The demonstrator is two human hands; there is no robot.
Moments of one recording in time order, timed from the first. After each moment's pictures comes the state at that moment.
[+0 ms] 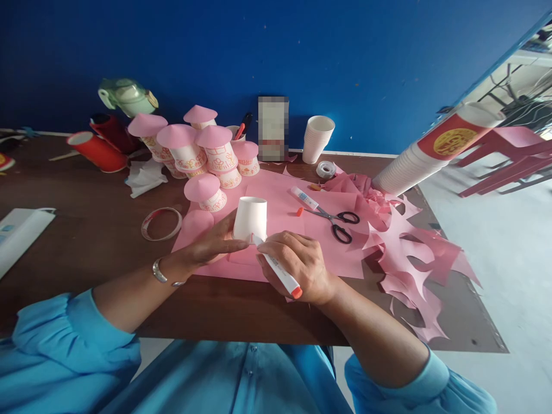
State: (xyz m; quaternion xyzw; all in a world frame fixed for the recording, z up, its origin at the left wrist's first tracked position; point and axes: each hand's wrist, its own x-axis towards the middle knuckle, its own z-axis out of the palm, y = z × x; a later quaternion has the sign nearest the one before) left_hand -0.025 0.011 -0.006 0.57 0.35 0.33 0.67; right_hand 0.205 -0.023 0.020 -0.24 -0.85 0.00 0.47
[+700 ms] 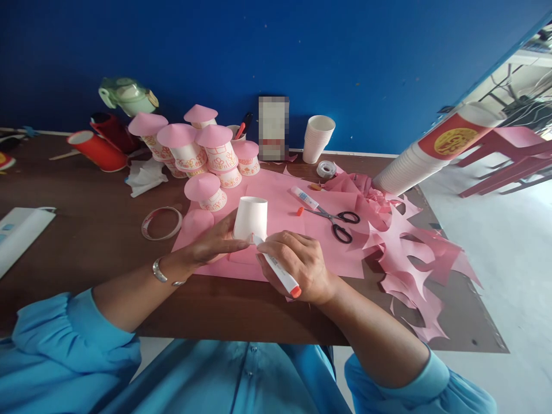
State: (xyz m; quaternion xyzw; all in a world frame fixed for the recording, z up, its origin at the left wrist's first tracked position) left_hand -0.023 0.012 -0.007 0.57 0.33 0.34 0.67; right_hand 0.206 -0.024 0.019 -0.25 -0.86 0.00 0.46
